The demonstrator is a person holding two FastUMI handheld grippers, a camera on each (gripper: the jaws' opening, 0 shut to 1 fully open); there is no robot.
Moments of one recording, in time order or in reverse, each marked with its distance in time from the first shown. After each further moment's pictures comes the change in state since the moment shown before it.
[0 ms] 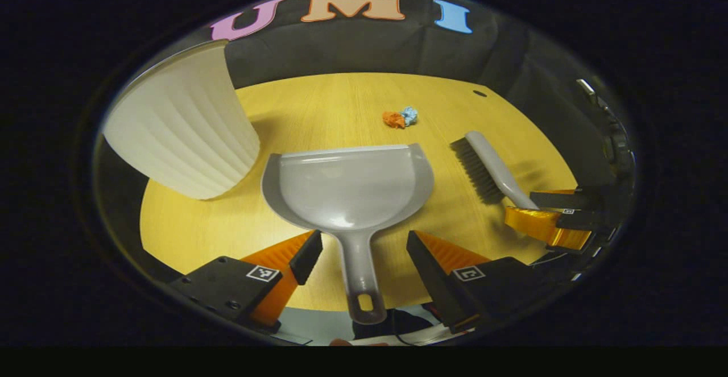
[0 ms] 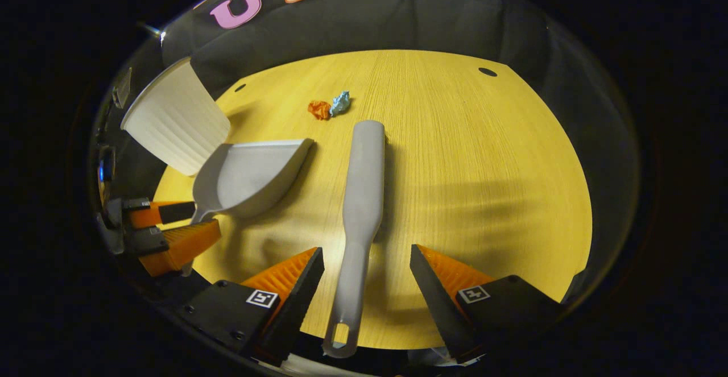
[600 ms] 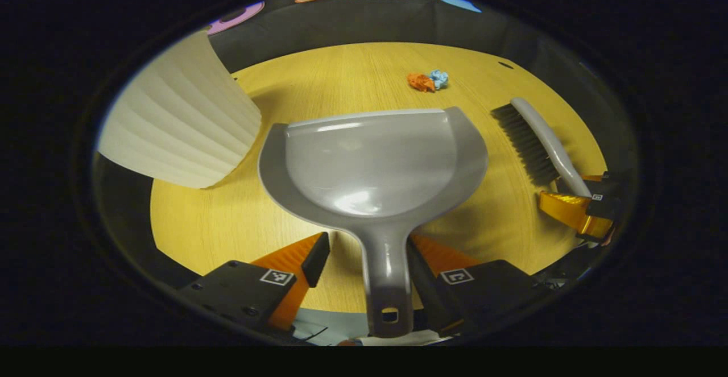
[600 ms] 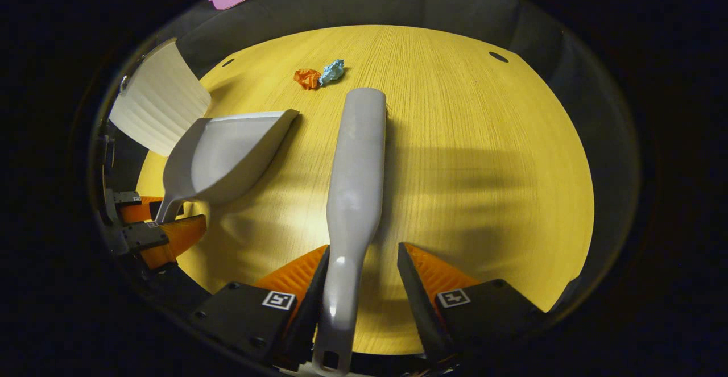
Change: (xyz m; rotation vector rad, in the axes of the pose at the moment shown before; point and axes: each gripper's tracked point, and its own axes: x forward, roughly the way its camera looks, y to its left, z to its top) left arm 0.039 0.017 -0.033 0.026 0.185 0.079; right arm 0.028 -0.004 0.002 -0.026 0.099 -0.043
